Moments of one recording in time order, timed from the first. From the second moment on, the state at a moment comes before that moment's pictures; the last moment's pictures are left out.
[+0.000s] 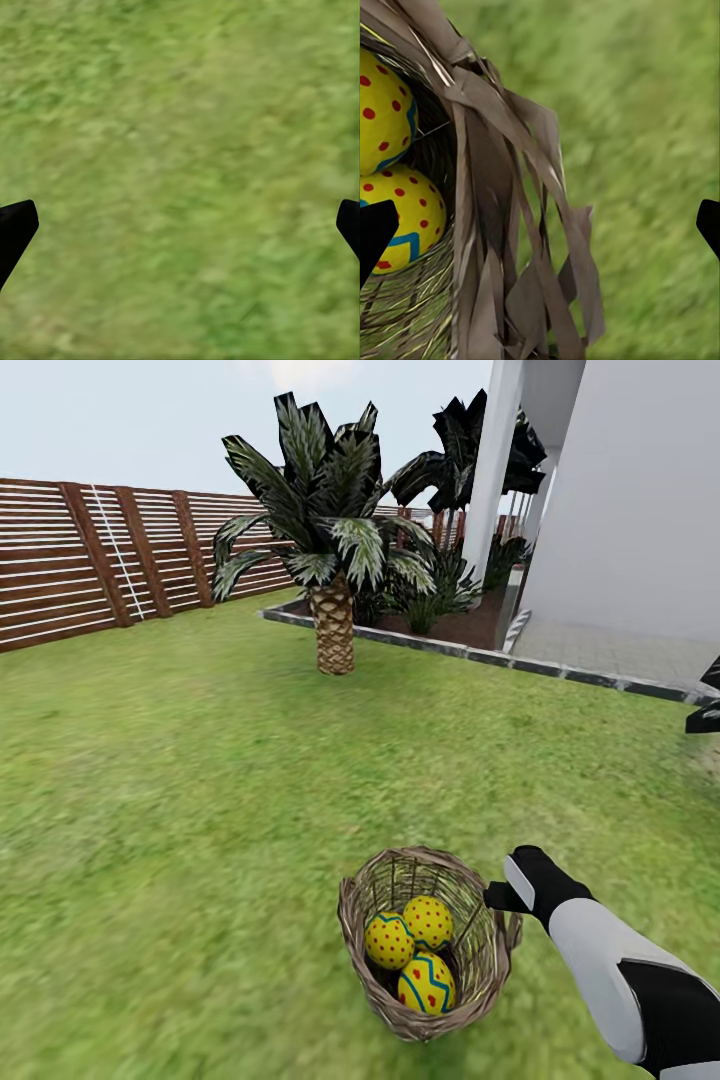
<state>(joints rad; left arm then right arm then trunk) -0.08 0.89 0.32 -0.99 0.43 0.59 -0.43 -0.93 -0.08 -0.13 -0.31 -0.03 0.78 -0.21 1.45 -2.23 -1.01</state>
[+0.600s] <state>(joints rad) -0.08 0.89 0.32 -0.99 0.43 0.59 -0.43 -0.93 -0.07 -0.10 -0.25 -0.01 0.75 -0.21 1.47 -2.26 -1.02</state>
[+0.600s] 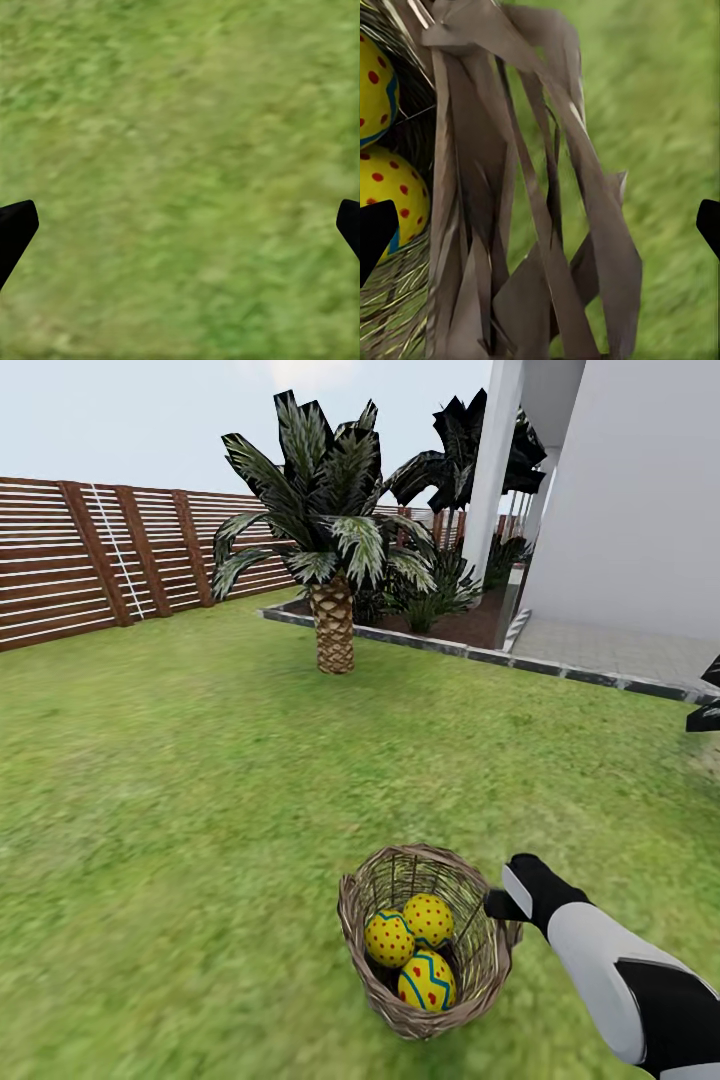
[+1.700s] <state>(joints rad) -0.08 0.89 0.32 -0.99 0.43 0.59 -0.43 -0.93 -0.07 -0.10 -0.24 0.00 0.74 -0.21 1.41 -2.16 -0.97</state>
